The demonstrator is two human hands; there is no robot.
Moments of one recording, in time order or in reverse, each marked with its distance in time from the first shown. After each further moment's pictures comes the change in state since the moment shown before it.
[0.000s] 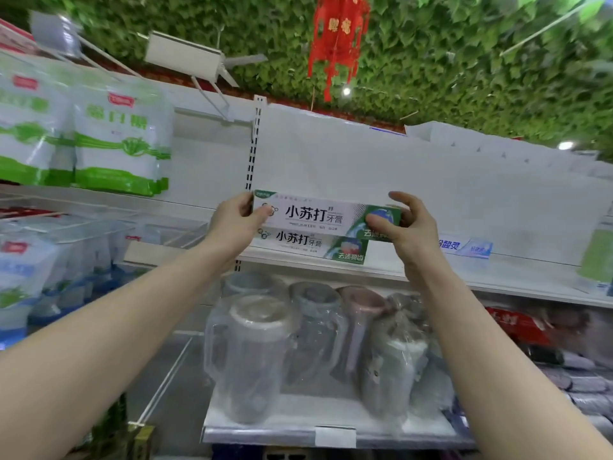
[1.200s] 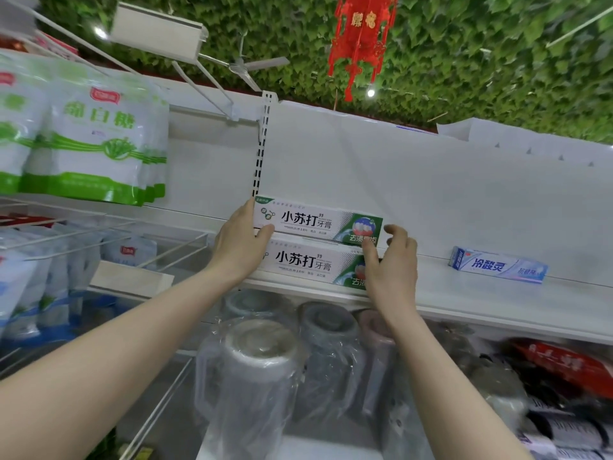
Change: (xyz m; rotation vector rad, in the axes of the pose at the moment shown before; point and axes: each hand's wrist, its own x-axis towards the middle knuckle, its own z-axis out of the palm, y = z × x) left_hand 0.061 -0.056 0.023 0.618 0.090 0.125; right_hand 0.048 0.095 0.056 -0.583 0.149 -0.141
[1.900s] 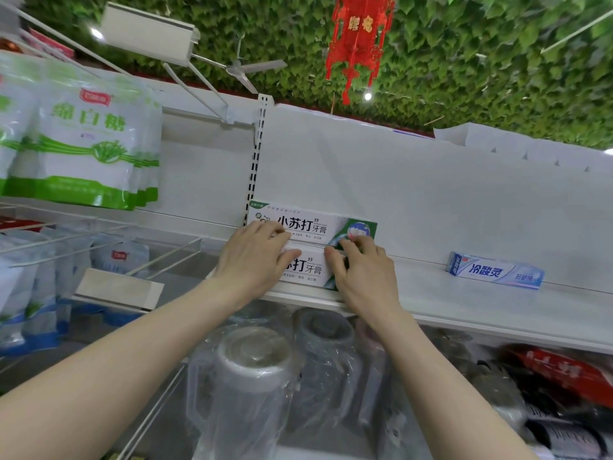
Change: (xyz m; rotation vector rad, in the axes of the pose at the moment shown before) left_hand -0.006 0.011 0.017 0.578 -0.083 0.371; right_hand 0.004 -0.013 0.012 -0.491 -0.235 -0.260
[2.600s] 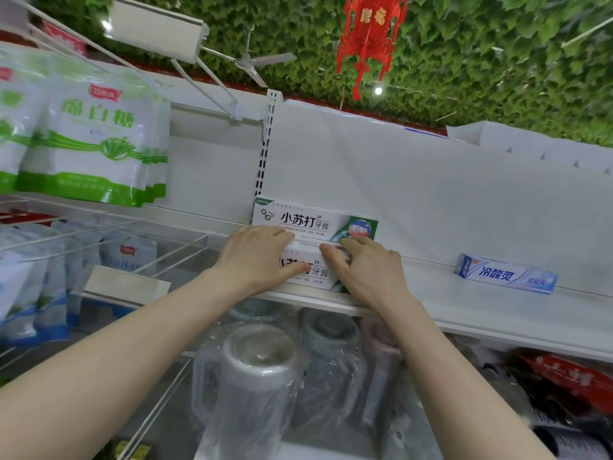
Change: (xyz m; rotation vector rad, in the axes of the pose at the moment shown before) left_hand 0.005 -0.006 -0.011 0.092 -0.161 -0.009; right_hand 0.015 -0.008 -0.014 -0.093 -0.137 -0.057
